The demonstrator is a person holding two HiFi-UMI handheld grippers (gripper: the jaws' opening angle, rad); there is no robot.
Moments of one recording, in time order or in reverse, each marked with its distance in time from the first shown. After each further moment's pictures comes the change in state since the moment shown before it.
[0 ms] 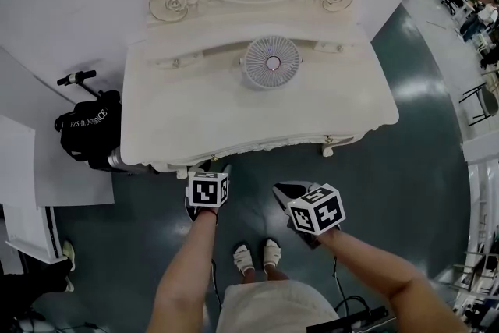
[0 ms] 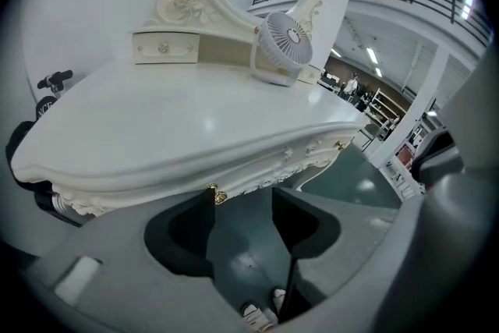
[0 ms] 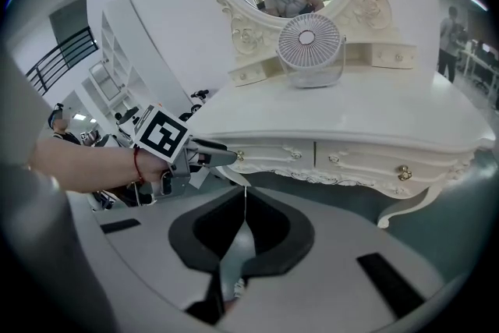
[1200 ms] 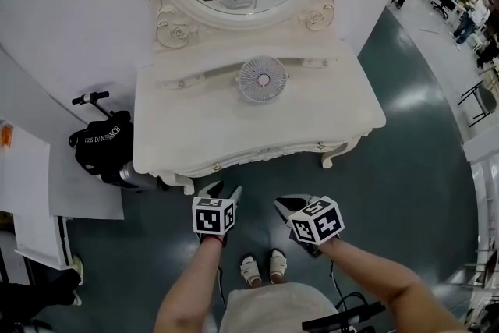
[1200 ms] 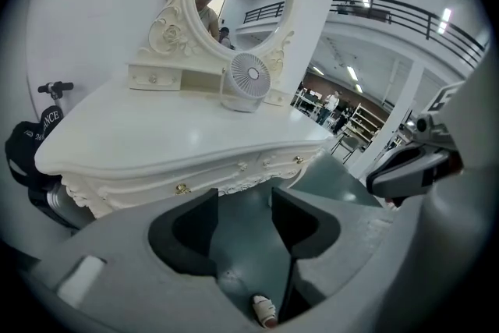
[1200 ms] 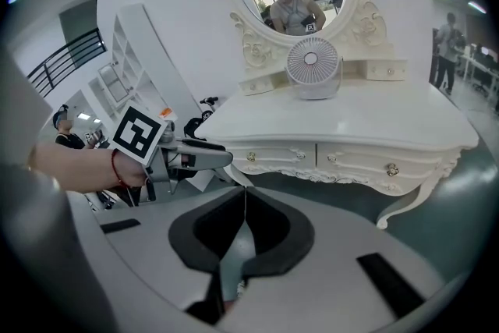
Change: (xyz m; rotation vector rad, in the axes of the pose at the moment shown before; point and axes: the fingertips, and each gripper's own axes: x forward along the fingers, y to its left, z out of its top) left arm -0.085 -0.066 0.001 0.011 -0.123 -0.114; right arm -0.051 0.033 -0.015 -0.021 -0.057 0.006
